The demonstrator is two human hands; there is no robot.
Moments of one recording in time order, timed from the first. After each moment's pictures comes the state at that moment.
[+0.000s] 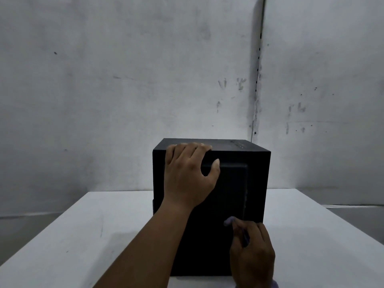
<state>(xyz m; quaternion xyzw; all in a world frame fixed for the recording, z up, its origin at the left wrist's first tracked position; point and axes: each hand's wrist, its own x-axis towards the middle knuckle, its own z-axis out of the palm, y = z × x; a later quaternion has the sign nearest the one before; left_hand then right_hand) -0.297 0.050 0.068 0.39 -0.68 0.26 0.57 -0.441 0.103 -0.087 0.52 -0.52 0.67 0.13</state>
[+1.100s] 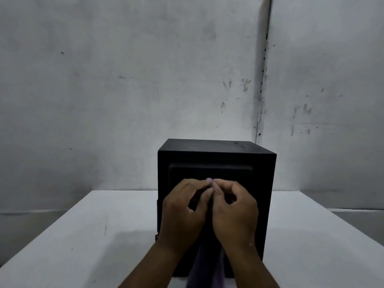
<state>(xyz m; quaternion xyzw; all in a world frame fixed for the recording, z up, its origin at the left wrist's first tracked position) -0.274 0.089 0.013 0.29 -0.71 0.04 0.64 -0.388 0.114 0.020 0.52 -0.45 0.72 -0.11</state>
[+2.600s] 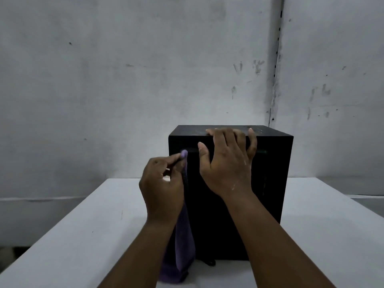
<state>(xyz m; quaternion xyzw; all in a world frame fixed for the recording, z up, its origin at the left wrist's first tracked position) -0.232 0.081 0.020 0.39 -0.55 0.06 0.73 -0.371 0.067 0.067 0.63 -0.53 0.51 0.26</state>
